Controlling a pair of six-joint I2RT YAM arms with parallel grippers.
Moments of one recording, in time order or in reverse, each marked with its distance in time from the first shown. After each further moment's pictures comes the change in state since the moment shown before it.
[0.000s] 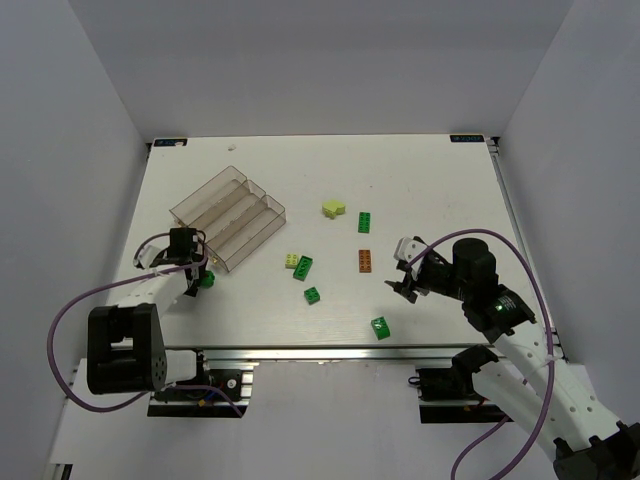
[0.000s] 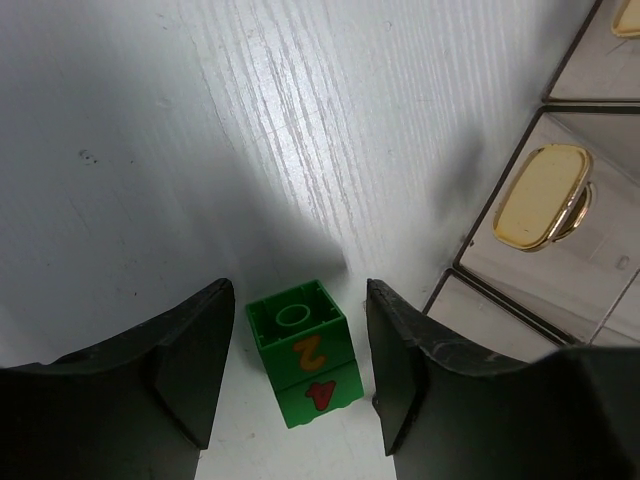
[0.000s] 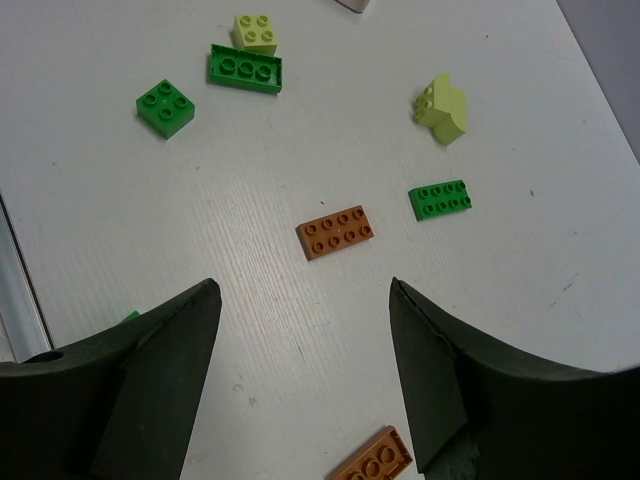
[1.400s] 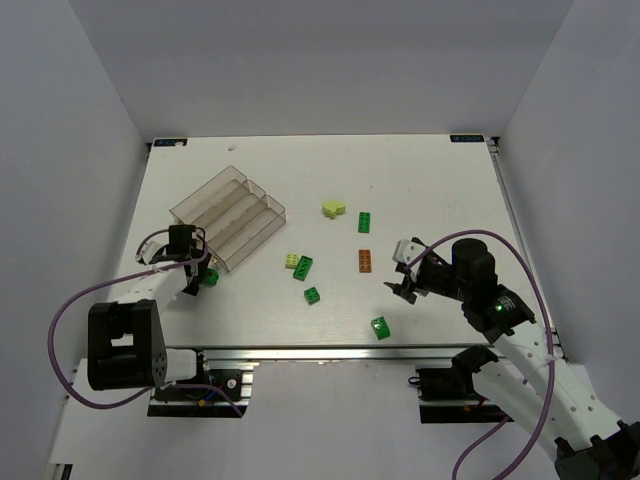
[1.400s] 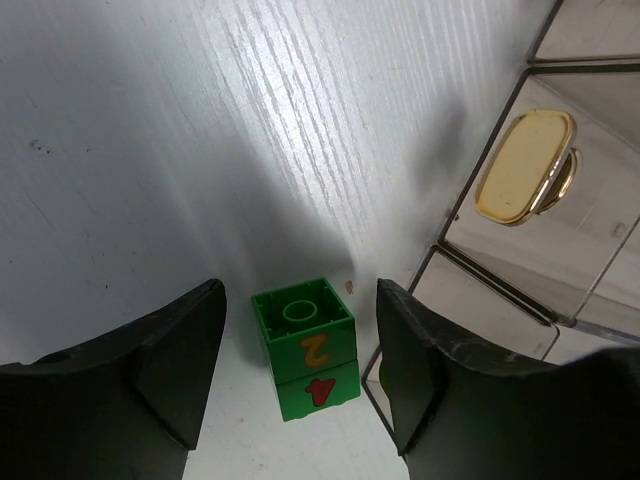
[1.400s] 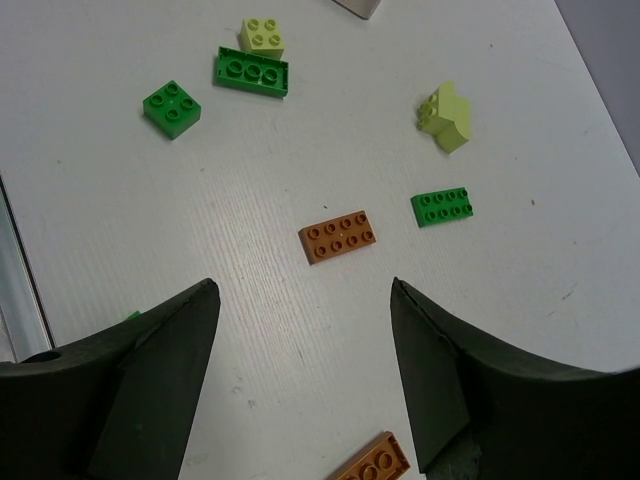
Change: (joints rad) left arm 0.006 0.020 0.021 0.001 0.077 0.035; right arm 0.010 0.000 0.000 0.000 -0.006 -0.016
